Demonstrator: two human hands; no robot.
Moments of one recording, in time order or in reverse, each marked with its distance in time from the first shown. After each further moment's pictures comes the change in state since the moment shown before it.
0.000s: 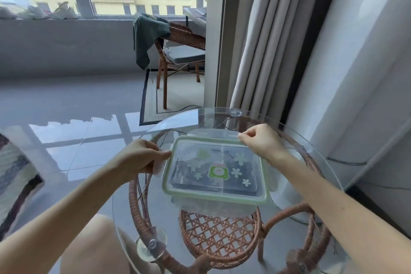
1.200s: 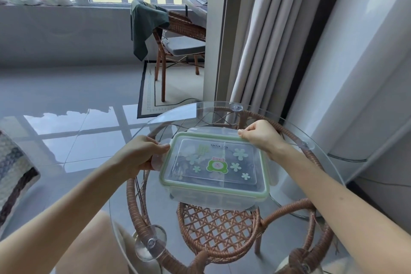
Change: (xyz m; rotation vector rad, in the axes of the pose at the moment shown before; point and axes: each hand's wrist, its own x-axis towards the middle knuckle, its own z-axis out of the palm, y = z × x) left_hand 0.016 -0.006 0.005 -0.135 -0.020 -0.086; right_hand 0.022 0.008 0.014 0.207 -0.099 0.029
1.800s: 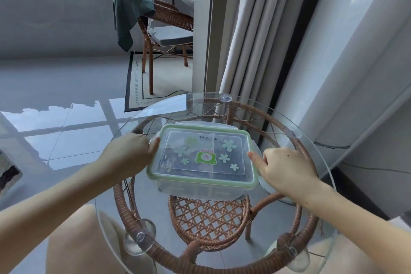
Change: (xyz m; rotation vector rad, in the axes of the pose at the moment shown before) left_hand -0.010 -0.006 0.011 1.239 0.292 0.515; right_hand -0.107 0.013 -0.031 -0.825 0.016 -0.122
